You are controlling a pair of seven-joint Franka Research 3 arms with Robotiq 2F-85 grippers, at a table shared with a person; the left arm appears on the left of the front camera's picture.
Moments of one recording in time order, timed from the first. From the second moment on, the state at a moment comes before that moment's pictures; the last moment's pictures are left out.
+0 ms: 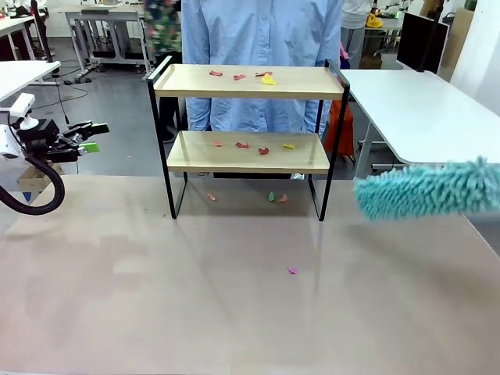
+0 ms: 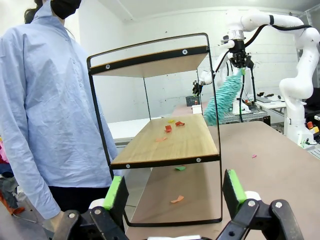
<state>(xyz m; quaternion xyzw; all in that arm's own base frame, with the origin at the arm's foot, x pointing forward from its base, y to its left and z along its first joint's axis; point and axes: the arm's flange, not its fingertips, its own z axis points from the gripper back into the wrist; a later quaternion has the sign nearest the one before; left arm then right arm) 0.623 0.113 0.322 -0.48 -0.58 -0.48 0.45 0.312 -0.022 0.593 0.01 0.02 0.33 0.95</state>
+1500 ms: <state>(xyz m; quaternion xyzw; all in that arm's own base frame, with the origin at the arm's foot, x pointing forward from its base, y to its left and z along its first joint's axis) 0.623 0.113 0.322 -0.48 -0.58 -0.48 0.45 0.336 0.084 0.526 0.03 0.13 0.53 0.84</state>
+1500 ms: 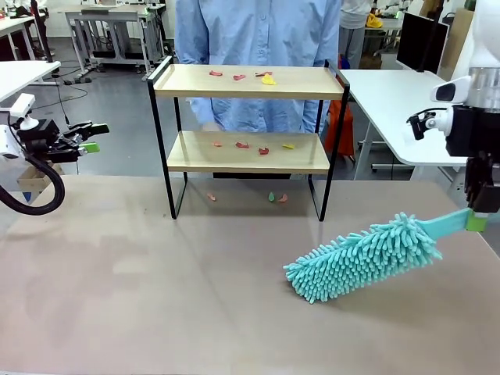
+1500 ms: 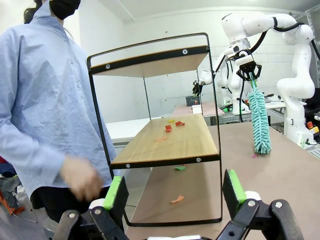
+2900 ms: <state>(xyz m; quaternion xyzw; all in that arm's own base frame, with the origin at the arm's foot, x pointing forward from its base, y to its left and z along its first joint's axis) 0.623 0.113 0.322 -0.48 -0.58 -0.48 0.45 0.335 0.084 0.526 0.03 0.13 0.53 0.84</state>
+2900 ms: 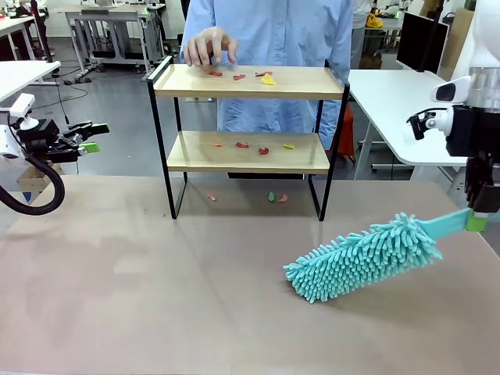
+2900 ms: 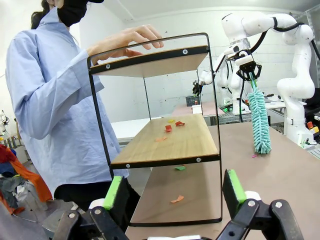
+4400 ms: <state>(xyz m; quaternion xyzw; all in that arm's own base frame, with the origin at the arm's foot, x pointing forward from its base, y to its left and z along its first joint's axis) 0.623 0.113 0.322 -0.48 -0.58 -0.48 0.45 0.335 0.084 0.526 0.03 0.13 0.53 0.84</state>
